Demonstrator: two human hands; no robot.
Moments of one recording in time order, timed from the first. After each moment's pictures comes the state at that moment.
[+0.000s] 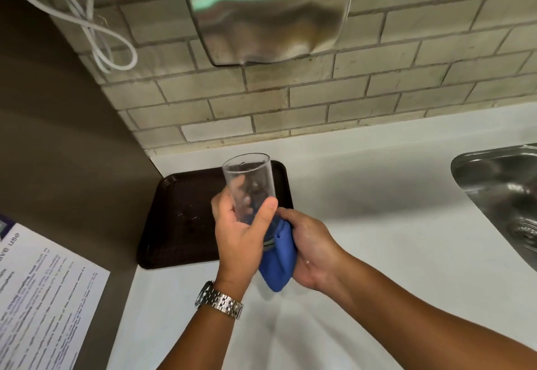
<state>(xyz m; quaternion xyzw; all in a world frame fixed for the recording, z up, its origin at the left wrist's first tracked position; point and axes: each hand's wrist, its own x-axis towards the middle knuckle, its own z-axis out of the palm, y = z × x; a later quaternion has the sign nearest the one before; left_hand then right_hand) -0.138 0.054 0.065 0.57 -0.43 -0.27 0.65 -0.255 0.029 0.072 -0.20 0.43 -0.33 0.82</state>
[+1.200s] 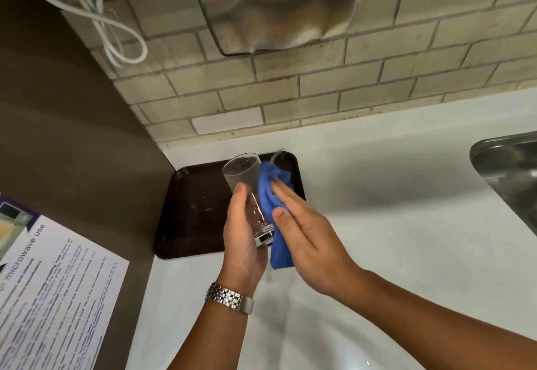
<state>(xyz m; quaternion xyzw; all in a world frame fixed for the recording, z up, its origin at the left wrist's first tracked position) -0.126 0.058 0.057 0.46 -0.16 -0.58 0.65 -0.261 0.061 0.073 -0.67 0.38 -0.39 0.50</state>
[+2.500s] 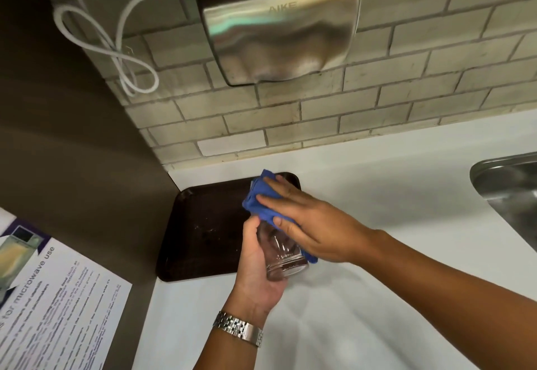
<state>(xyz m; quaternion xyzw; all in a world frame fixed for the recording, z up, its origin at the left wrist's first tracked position) -0.136 0.054 0.055 0.44 -0.14 -0.68 0.57 -0.284 -0.017 0.101 -0.92 0.28 -0.19 0.22</state>
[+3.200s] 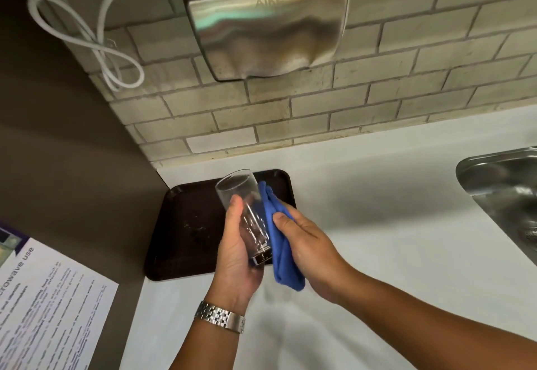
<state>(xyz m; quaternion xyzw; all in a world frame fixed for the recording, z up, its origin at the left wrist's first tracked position) -0.127 0.048 0.063 0.45 -0.14 -0.62 0.62 -0.262 0.030 0.070 -0.53 0.42 -0.37 0.64</state>
